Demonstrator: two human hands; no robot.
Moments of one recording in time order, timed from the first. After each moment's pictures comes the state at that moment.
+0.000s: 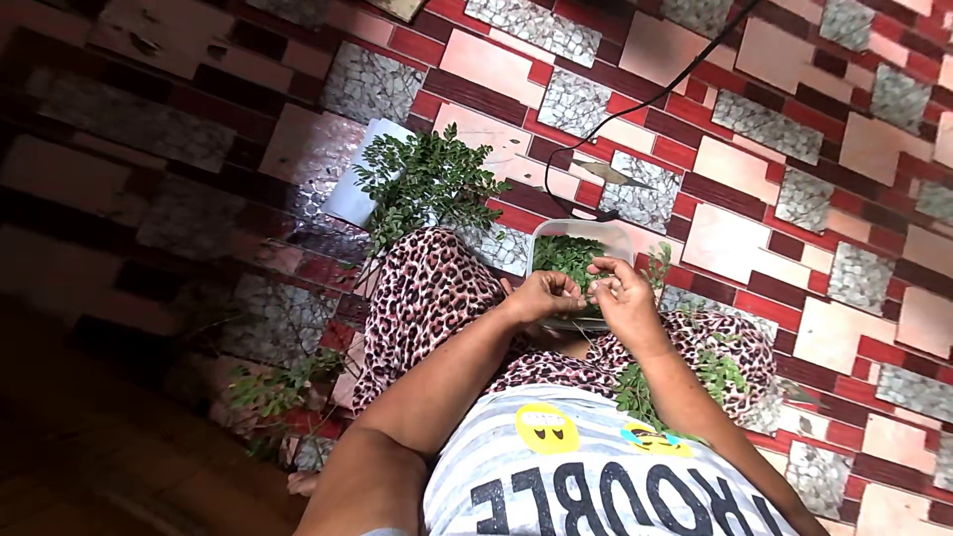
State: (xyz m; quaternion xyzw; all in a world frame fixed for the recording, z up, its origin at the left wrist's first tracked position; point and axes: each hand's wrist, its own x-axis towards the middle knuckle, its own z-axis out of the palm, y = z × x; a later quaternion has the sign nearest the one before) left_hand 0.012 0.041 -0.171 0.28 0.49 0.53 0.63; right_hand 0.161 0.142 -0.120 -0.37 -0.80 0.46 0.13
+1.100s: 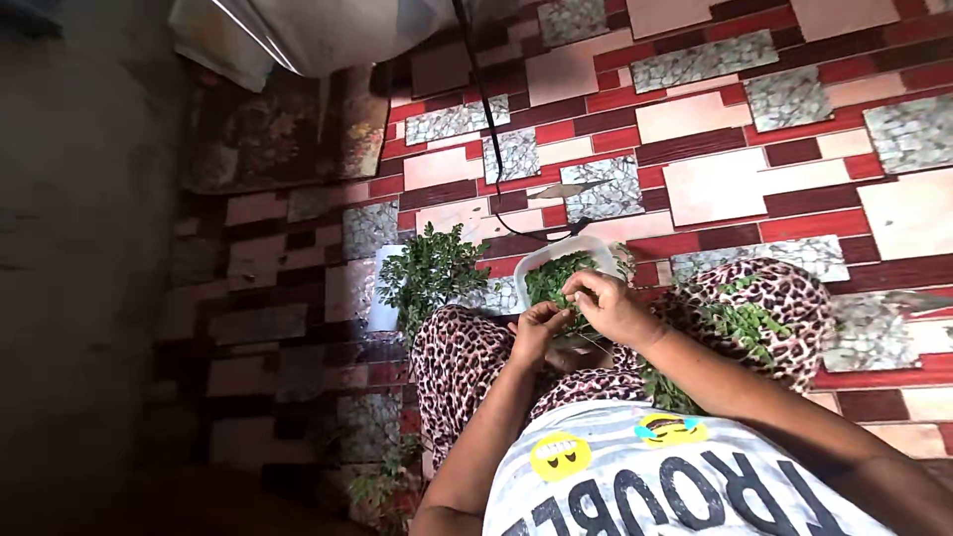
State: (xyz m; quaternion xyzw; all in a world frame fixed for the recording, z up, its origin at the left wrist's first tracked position) left_hand 0.029 0.044 -0.180 0.24 0.58 0.55 0.55; right_hand 0.168 0.148 -0.122 -0.29 -0.81 0.45 0.24
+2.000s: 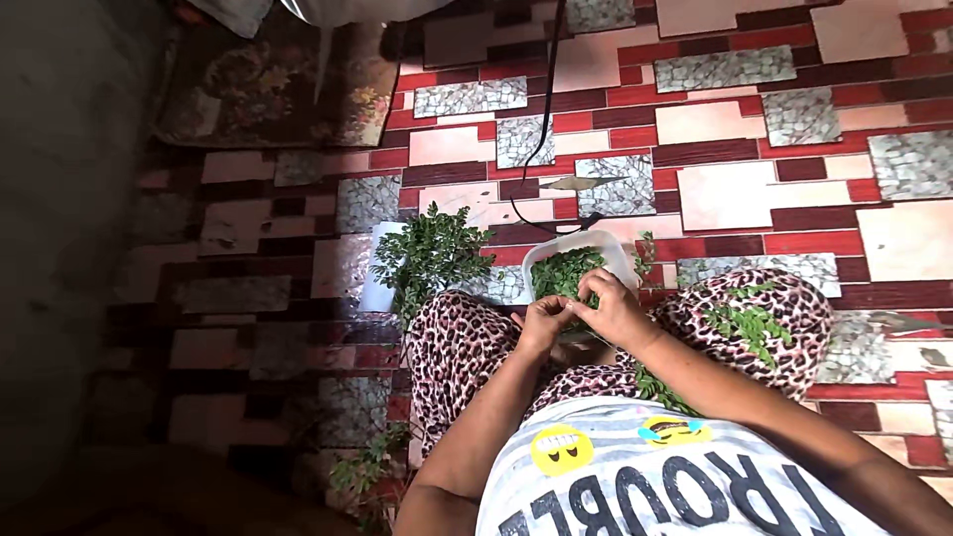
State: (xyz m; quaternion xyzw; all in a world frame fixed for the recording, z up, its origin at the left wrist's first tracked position) left_hand 0.029 0.045 -0.179 0.21 0.58 0.55 0.56; right_hand 0.158 0.140 -0.148 -0.35 -0.83 0.41 0.13
